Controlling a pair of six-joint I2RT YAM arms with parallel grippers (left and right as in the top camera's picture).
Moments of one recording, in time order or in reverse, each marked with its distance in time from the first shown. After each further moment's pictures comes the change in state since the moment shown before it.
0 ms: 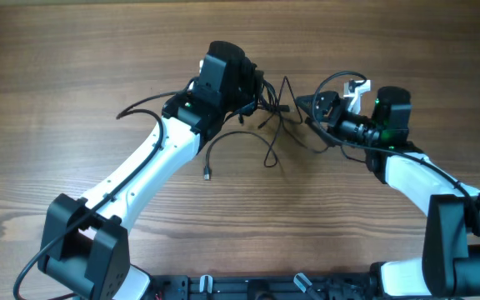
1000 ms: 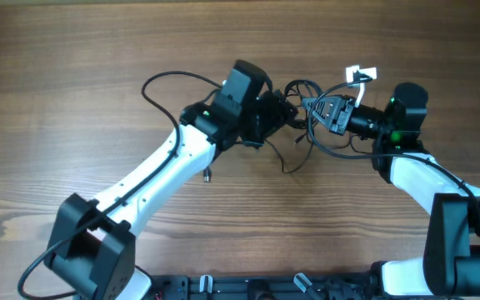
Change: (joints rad) left arm -0.097 0.008 0.001 -0.220 0.238 0.683; right arm -0.046 0.000 -0.002 0.296 -0.246 -0.243
